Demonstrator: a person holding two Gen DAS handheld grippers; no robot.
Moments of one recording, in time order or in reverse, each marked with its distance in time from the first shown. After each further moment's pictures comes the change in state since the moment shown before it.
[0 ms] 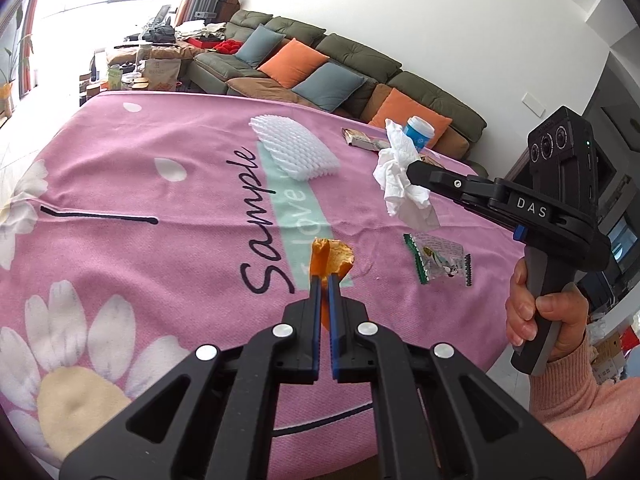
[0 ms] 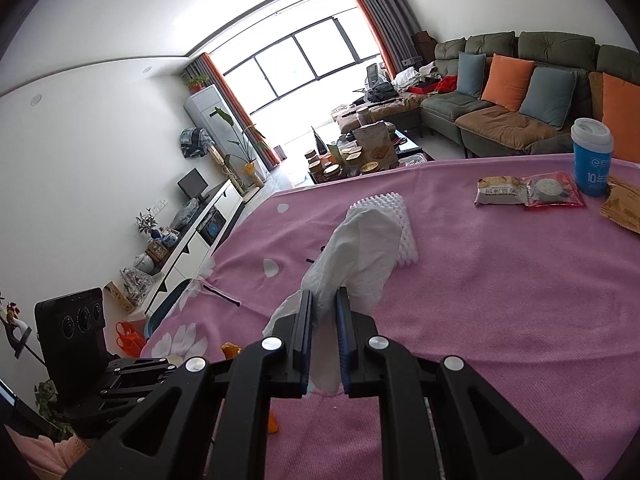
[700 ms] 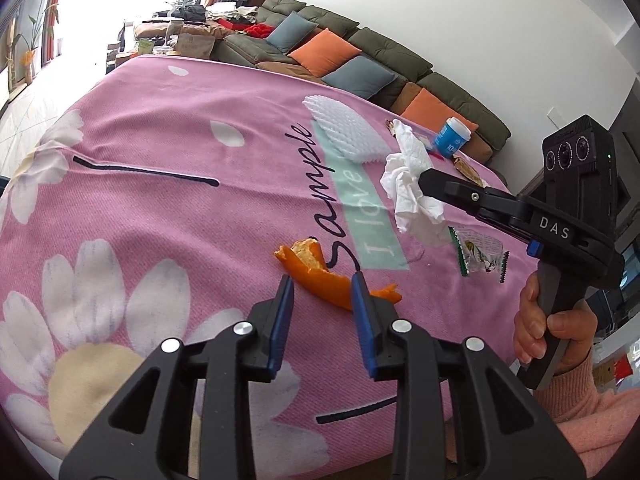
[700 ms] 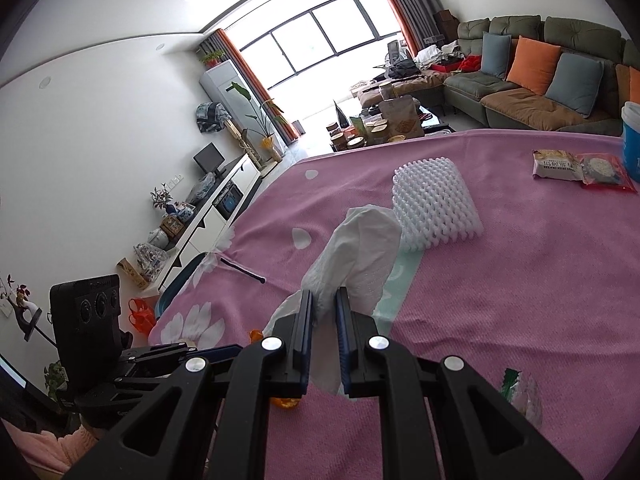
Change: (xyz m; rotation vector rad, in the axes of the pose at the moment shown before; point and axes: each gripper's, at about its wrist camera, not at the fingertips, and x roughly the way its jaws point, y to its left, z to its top) left arm 0.004 0.042 -0.012 -0.100 0.040 0.037; right arm 0.038 0.022 -0.011 -0.014 0.091 0.058
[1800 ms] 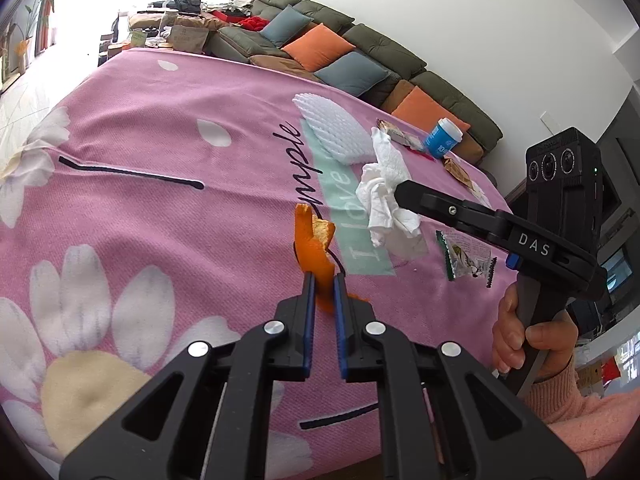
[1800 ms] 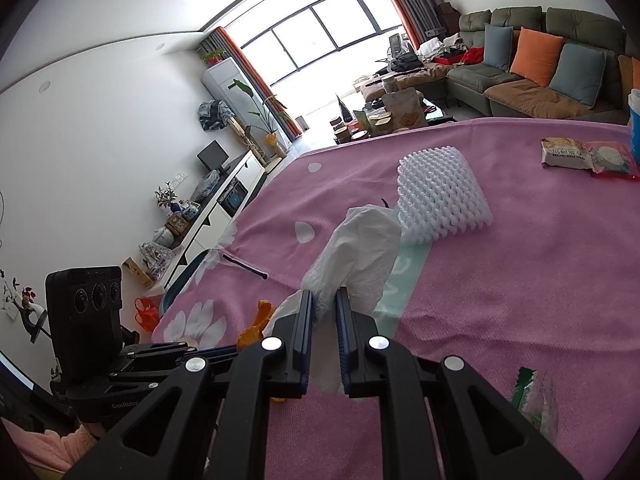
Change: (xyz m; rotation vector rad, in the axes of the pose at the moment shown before) left arm 0.001 -0.004 0.010 -0.020 0.016 -0.043; right arm 0.008 -0.002 -0.004 0.011 0.015 0.024
